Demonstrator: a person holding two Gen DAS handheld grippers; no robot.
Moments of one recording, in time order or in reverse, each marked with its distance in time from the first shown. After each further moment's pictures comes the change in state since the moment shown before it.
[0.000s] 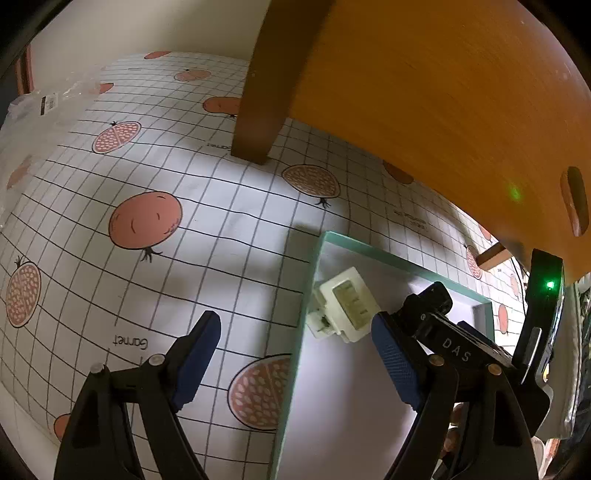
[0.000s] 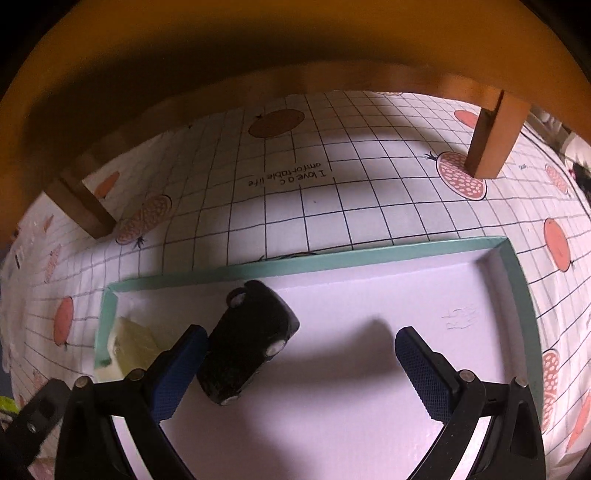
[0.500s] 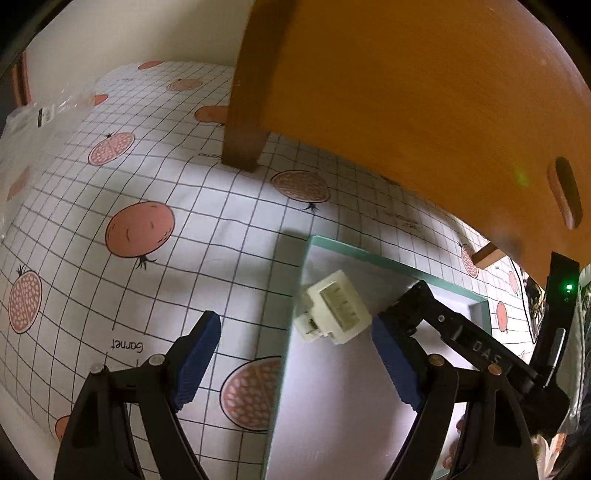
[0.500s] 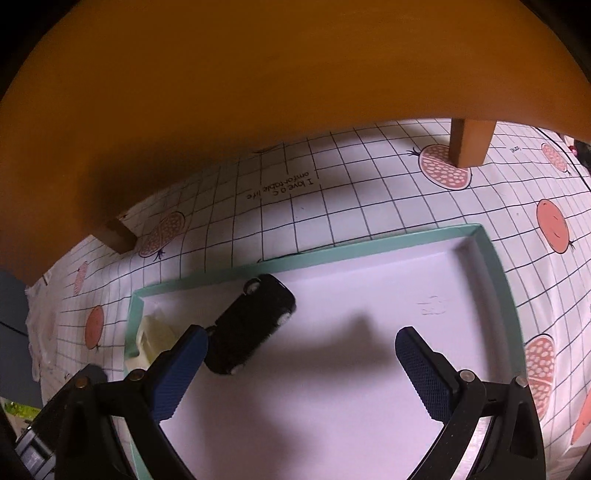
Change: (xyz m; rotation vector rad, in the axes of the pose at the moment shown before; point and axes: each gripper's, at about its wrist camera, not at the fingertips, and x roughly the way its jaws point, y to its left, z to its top) left arm -0.004 -0.008 0.000 0.019 -0.021 0.007; right arm -0.020 -0.021 0.000 0.087 -0.007 0.107
